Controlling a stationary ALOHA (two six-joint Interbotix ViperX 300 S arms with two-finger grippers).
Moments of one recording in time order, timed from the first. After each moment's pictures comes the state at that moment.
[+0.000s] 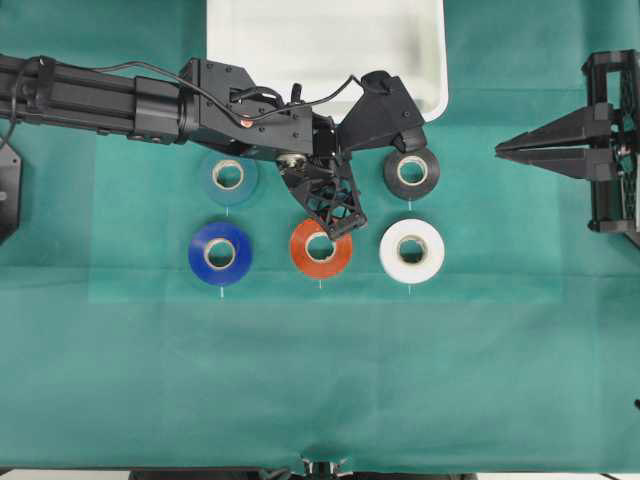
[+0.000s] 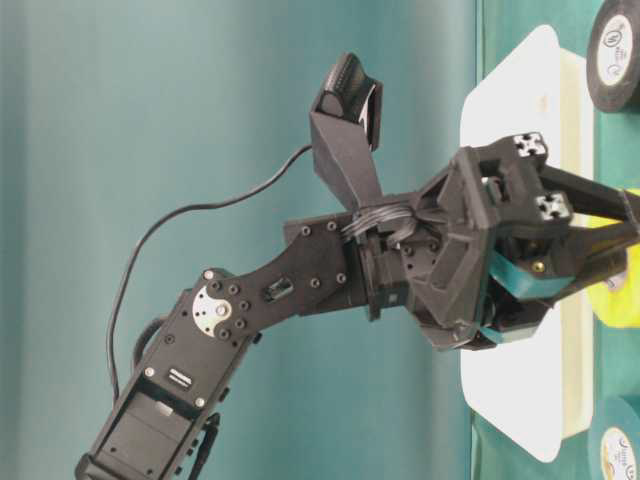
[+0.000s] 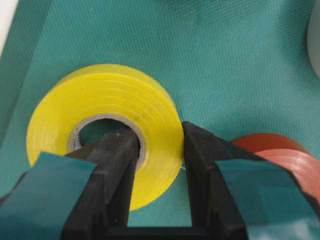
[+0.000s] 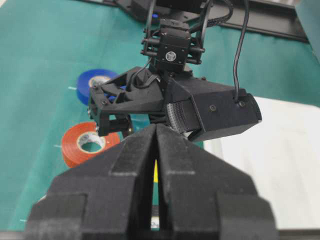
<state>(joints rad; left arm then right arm) 0.03 0.40 0.08 -0.01 0.83 -0.45 0.00 -0.87 1.15 0.00 -0.10 0.00</state>
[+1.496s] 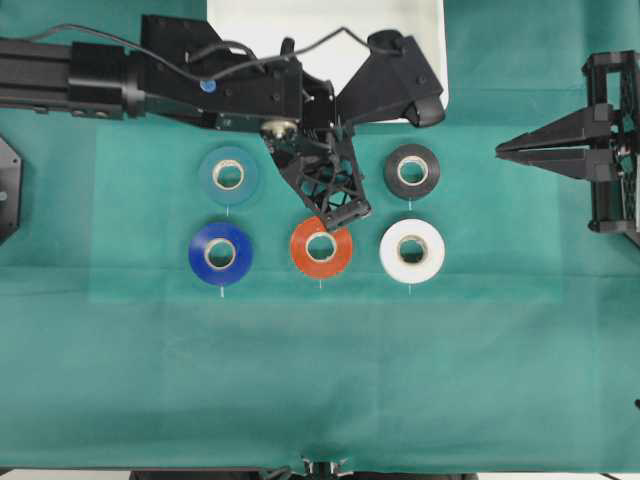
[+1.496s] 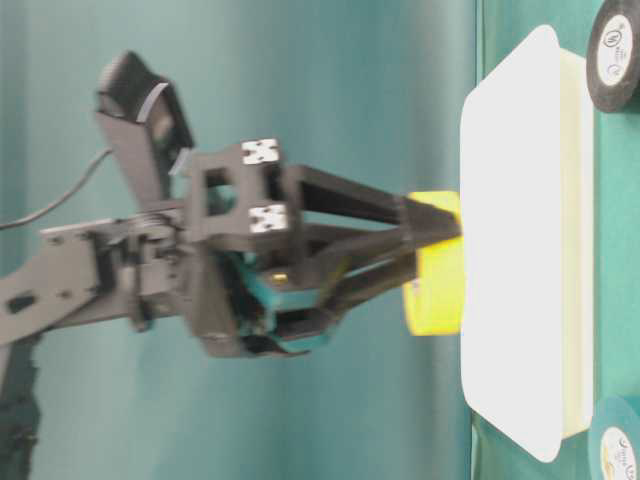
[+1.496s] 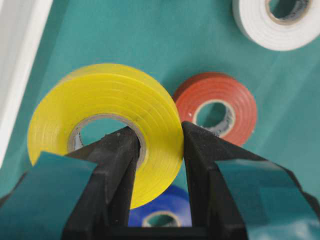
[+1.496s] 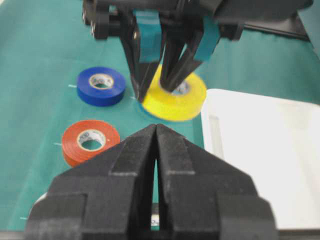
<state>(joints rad) 0.02 0.24 -0.10 -0.01 1.15 -0.44 0.00 -0.87 1.15 0.00 -0.10 0.00</state>
